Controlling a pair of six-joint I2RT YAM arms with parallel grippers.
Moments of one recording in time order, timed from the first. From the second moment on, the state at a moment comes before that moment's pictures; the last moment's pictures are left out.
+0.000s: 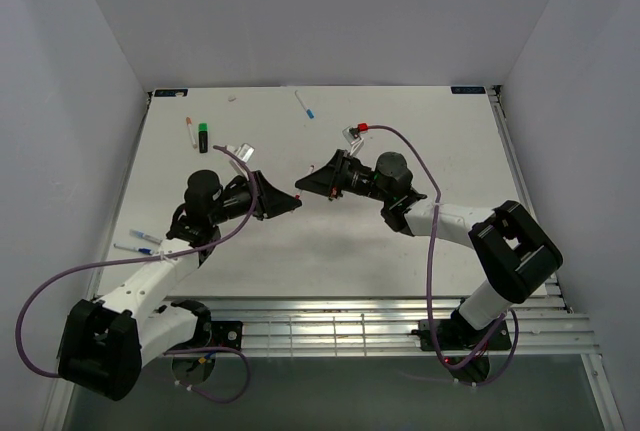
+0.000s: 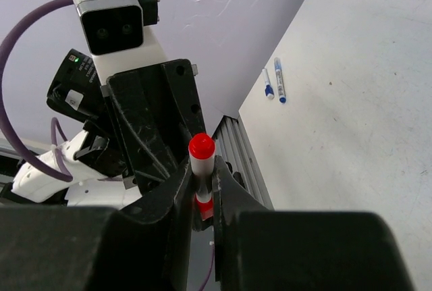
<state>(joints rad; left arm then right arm) -0.34 1.03 0.53 0.36 0.77 -0.82 0.70 1.59 0.80 0.88 -0.59 1.12</state>
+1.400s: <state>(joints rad) -0.62 0.88 0.72 0.24 0.22 -0.71 0.85 1.40 1.25 0.14 -0.16 0.70</state>
